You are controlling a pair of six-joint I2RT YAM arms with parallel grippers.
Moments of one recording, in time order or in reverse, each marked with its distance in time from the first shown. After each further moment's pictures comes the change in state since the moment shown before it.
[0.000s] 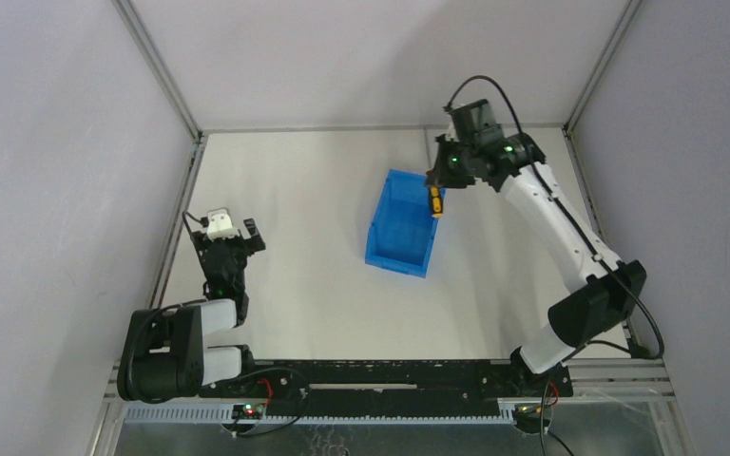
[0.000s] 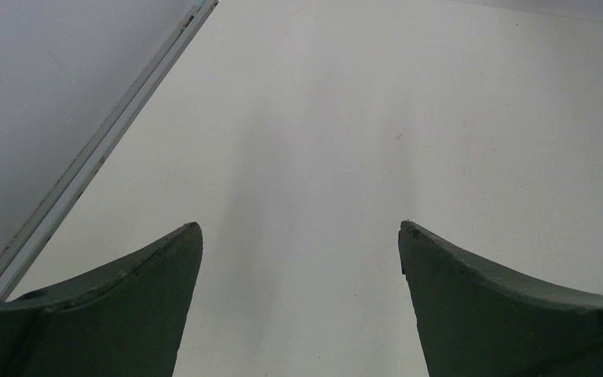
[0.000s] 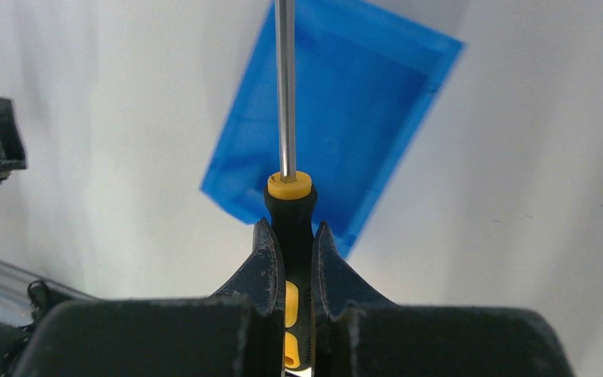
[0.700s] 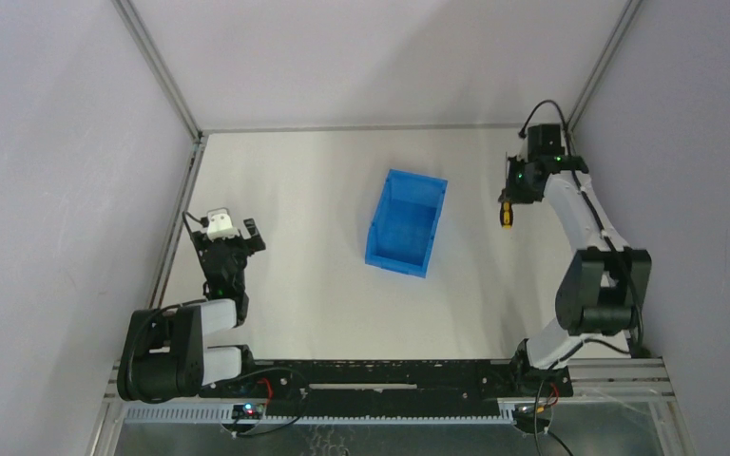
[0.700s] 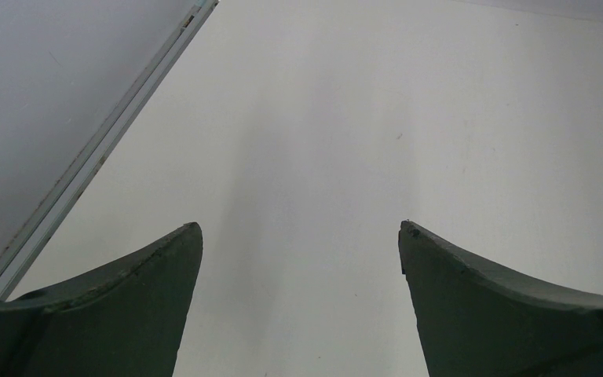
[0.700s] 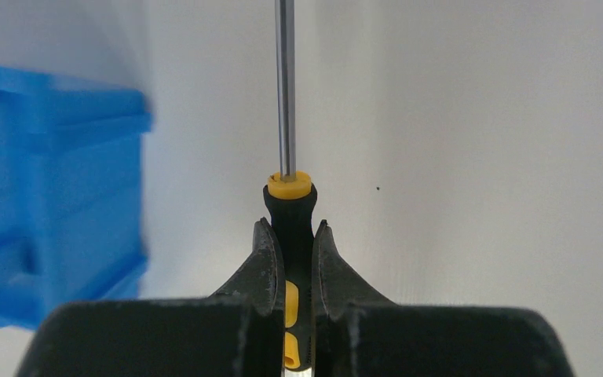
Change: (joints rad) left arm 0.000 0.000 0.000 0.000 0.000 0.000; right arm -0.519 0.000 -0.420 0.227 -0.016 -0.291
